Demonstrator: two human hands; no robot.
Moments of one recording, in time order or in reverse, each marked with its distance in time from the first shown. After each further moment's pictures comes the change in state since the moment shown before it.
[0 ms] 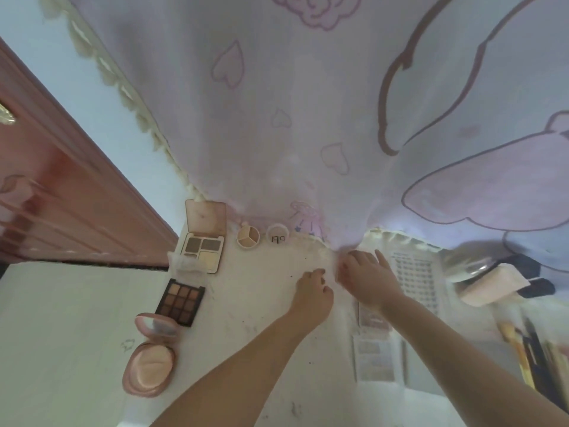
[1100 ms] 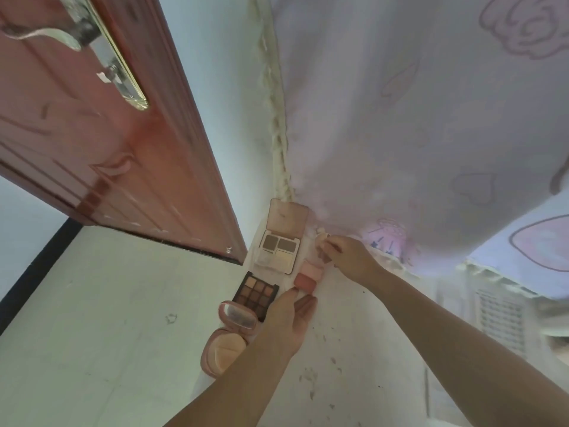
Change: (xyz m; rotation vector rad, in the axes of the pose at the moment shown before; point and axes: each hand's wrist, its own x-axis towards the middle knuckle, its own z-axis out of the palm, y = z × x) left_hand -0.048 -0.090 -0.113 -1.660 0.311 -0.693; right_hand 0.095 -0.158 -0.031 0.848 -0.103 -0.098
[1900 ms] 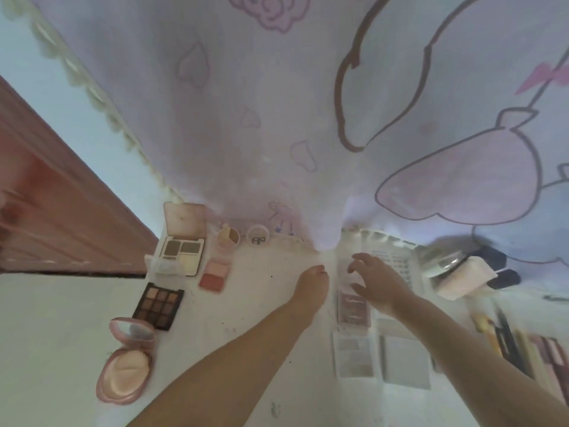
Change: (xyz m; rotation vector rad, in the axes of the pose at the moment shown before) left_hand 0.006 -0.142 0.124 1.105 -0.334 0.195; right_hand -0.143 0.150 -0.122 -0.715 0.044 0.149
